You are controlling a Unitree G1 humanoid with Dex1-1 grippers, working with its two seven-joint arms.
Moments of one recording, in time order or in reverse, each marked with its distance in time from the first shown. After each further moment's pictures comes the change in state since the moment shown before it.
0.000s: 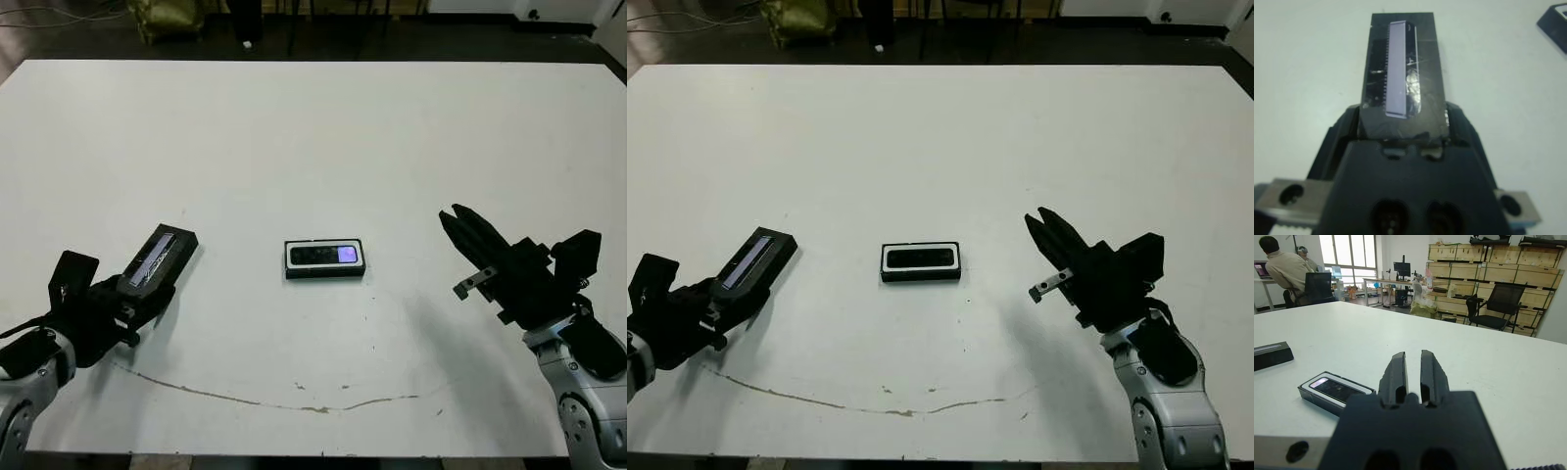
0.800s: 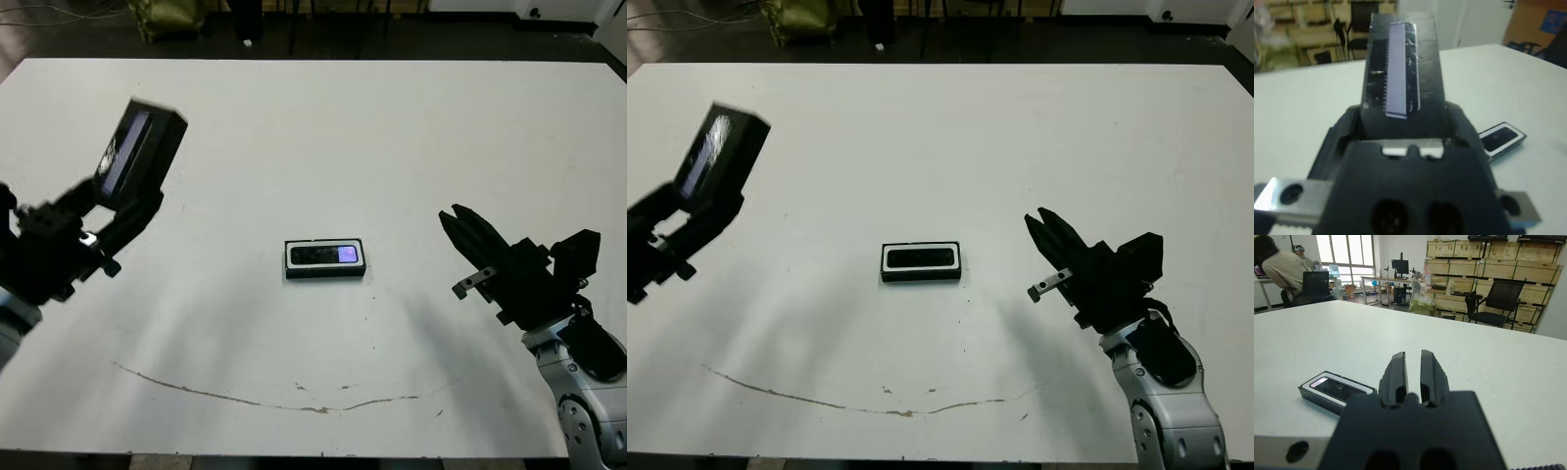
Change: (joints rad) left arm -0.245 0.055 0.158 -0.038 -0.182 -0.218 -0.186; right arm 0.005 0.002 0.007 -0.019 -0.002 0.028 -0.022
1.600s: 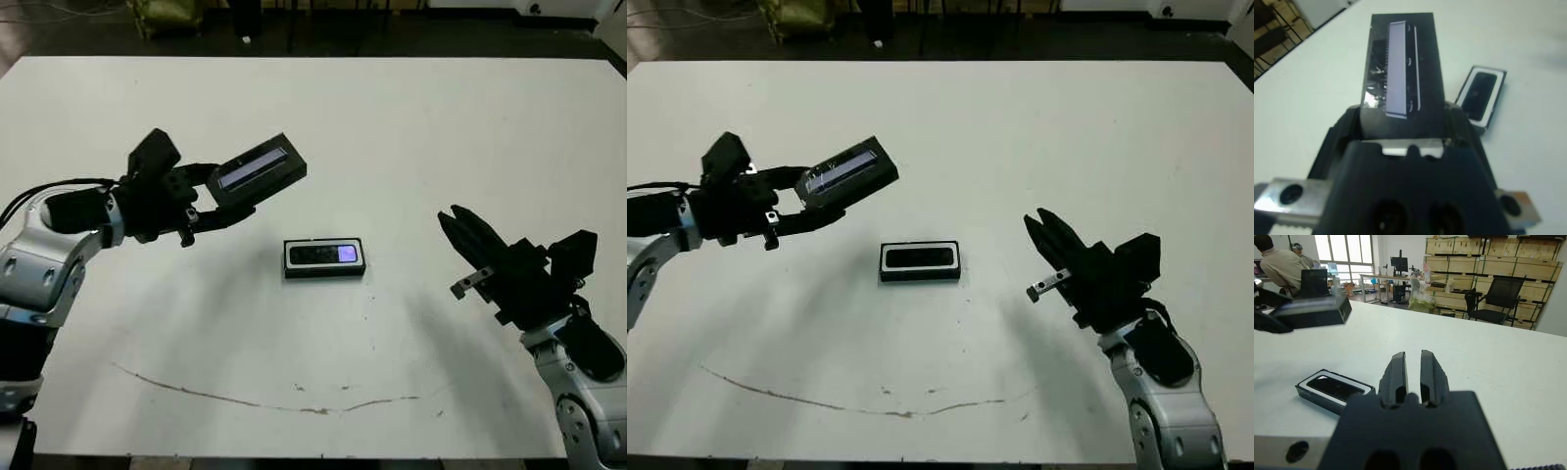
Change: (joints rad) left arm -0.415 0.058 -0.526 0.490 0.370 -0.190 -0.324; right arm -0.002 0.003 0.002 -0.001 -0.007 0.006 -0.003
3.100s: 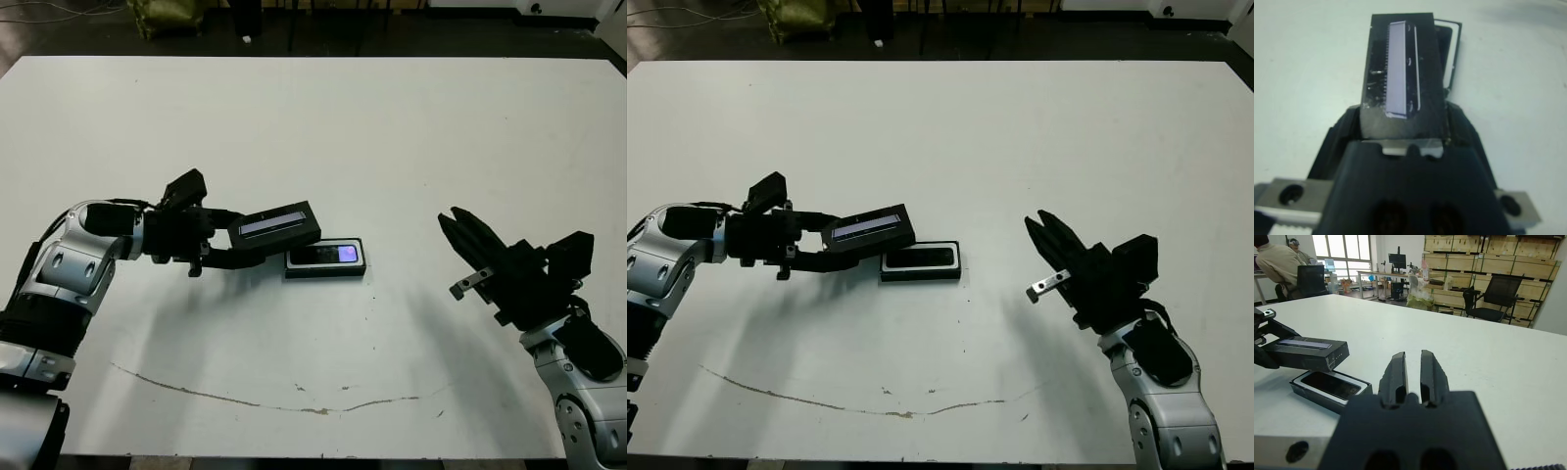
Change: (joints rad) left arm -0.090 -0.098 -0.069 0.341 0.046 -0.147 -0.336; right arm 0.002 0.003 0.000 0.011 -0.022 -0.005 -0.010
